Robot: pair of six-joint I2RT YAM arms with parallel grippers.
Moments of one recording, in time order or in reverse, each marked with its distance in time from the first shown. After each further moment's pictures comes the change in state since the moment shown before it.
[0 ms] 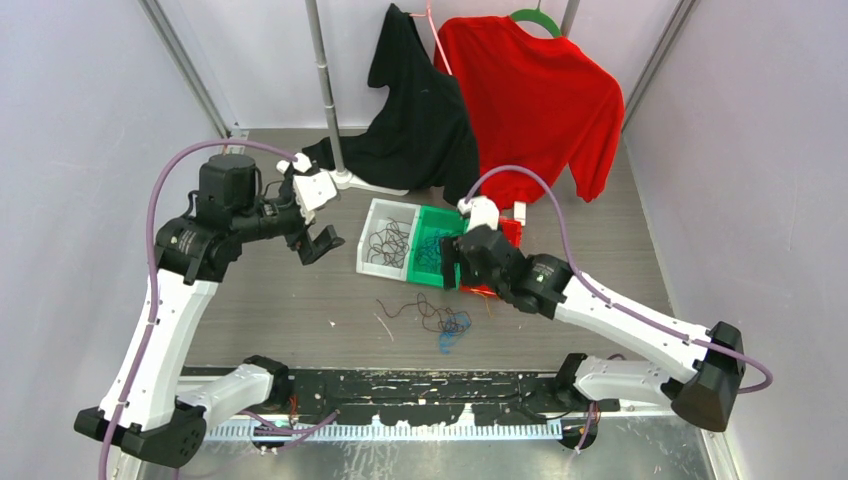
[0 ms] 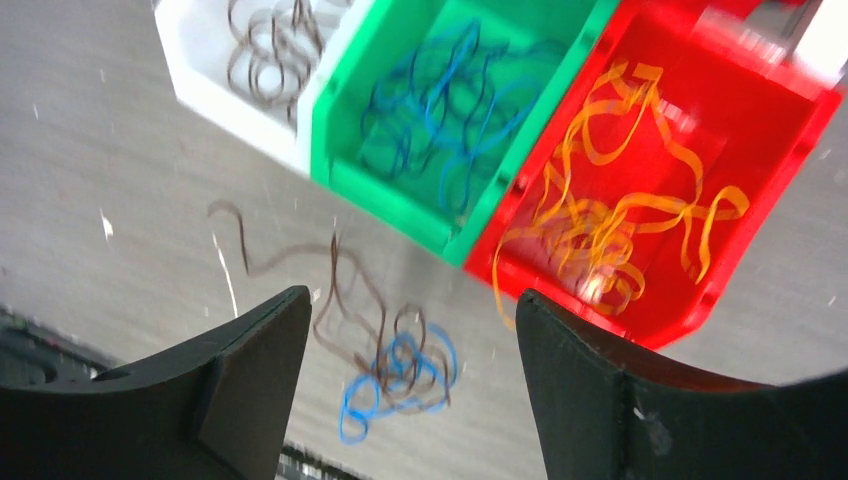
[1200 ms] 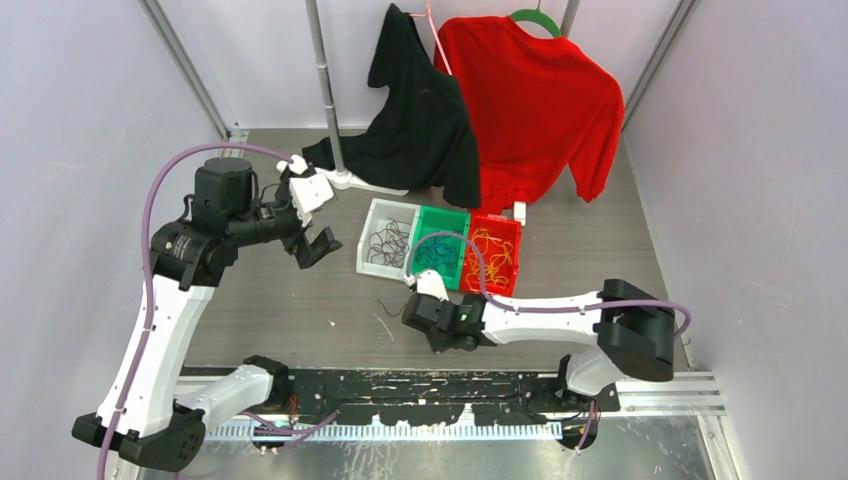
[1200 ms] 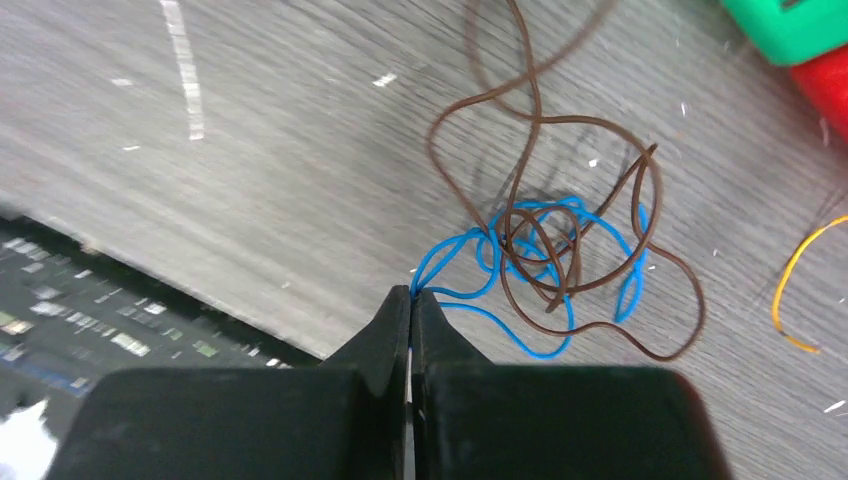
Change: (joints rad) left arm 0.000 -0.016 0.002 -0.026 -0.014 -0.013; right arm 0.344 0.366 -0.161 0.034 -0.068 0.250
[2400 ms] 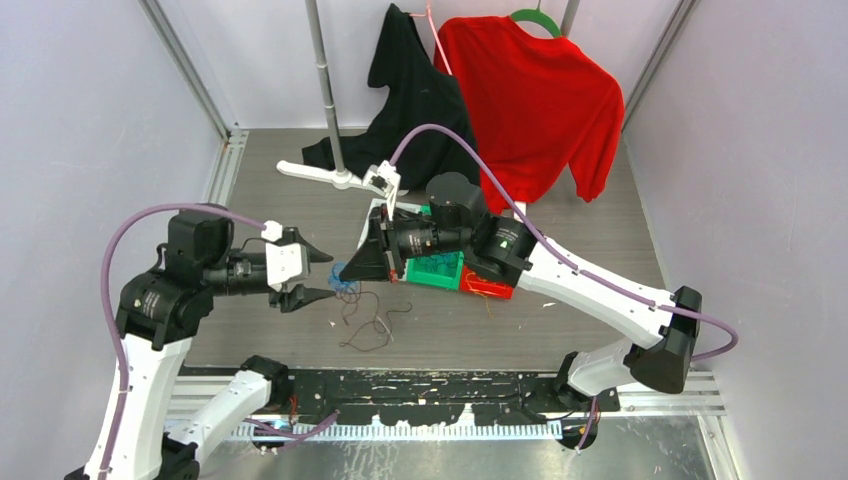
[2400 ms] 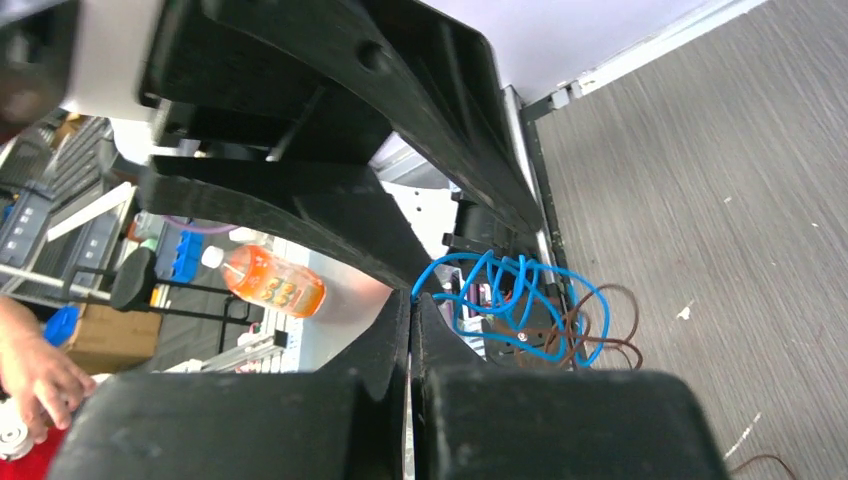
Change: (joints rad) left arm 0.011 -0.212 -0.092 -0.138 0.343 0.121; right arm -0.228 -0.111 0.569 0.332 -0.903 -0.167
